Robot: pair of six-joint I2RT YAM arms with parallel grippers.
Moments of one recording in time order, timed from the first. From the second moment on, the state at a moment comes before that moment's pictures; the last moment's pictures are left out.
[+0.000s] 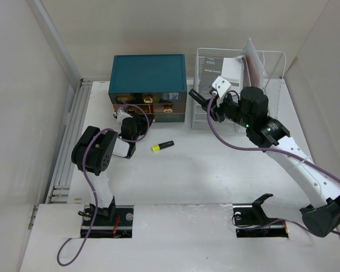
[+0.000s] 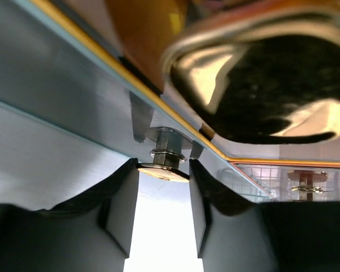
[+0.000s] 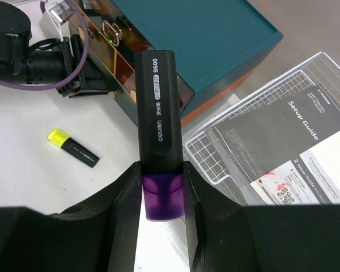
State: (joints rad) left arm -0.29 1.88 0.64 0.93 -0.05 -1.11; right arm 0.54 1.17 1.23 -0.28 -0.24 -0.35
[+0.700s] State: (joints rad) left arm -0.35 1.77 0.35 1.14 -0.11 -1.18; right arm 0.54 1.26 1.24 -0.35 -0.46 -0.42
